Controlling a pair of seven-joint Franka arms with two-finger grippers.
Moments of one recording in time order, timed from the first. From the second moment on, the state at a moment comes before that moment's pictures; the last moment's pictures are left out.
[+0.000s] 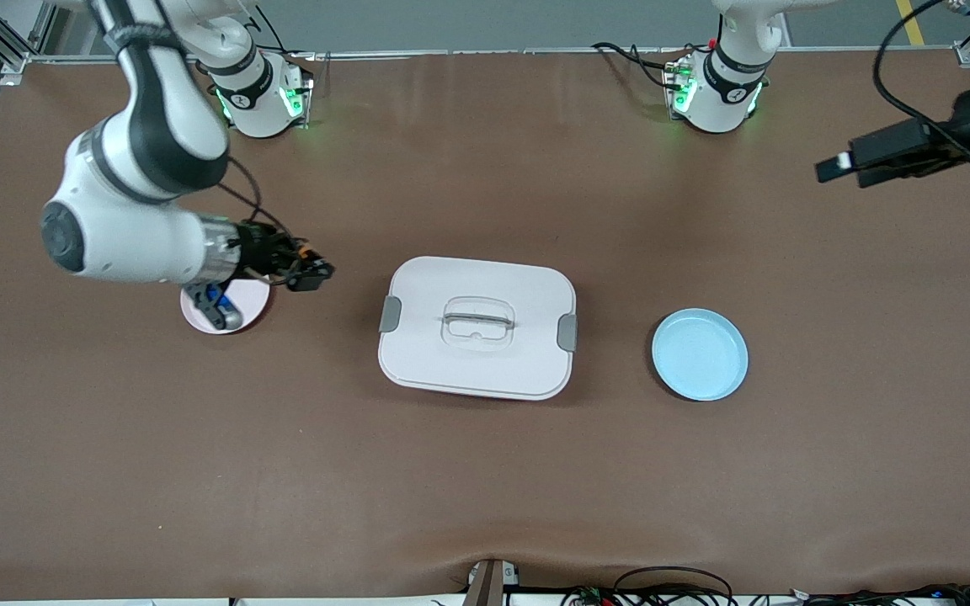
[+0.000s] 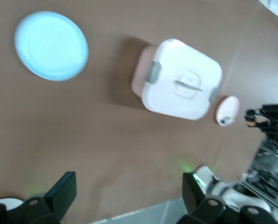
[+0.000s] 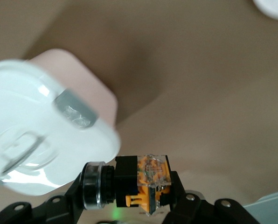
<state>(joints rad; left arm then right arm) 0.10 0.03 -0.09 -1.47 -0.60 1.36 -0.25 0.32 0.20 0.00 -1.76 0.53 1.76 0.99</state>
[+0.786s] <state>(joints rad) 0.10 -0.08 -0.29 -1.69 -0.76 1.63 -0.26 0.52 0.44 0.00 -1.28 0.69 1.77 1.84</state>
